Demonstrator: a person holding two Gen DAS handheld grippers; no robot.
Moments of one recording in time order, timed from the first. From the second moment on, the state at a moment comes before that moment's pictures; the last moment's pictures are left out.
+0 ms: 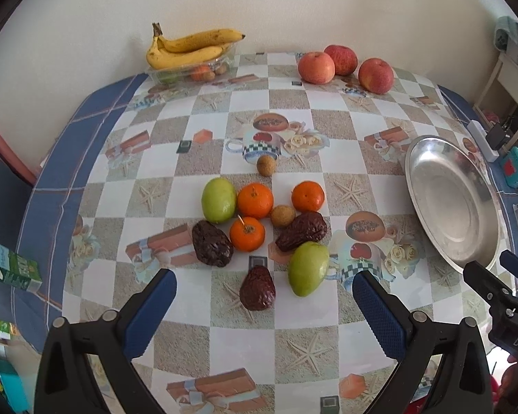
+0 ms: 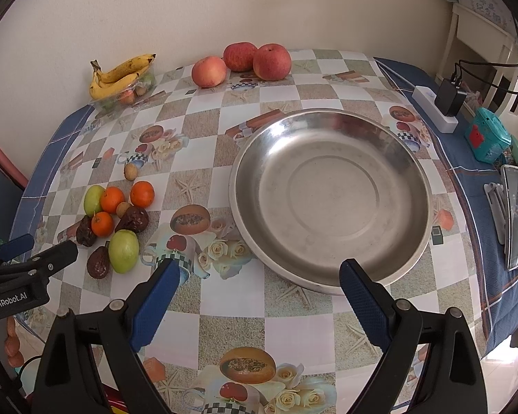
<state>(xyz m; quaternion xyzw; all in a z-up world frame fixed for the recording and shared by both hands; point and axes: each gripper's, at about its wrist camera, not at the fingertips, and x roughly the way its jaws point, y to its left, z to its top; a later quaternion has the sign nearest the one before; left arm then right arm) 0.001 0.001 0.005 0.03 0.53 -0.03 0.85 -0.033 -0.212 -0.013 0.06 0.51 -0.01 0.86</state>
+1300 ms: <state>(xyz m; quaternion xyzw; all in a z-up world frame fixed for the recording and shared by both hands) 0.028 0.098 -0.057 -0.17 0.55 -0.02 0.81 0.047 -0.078 -0.081 0.10 0.60 0.14 0.78</state>
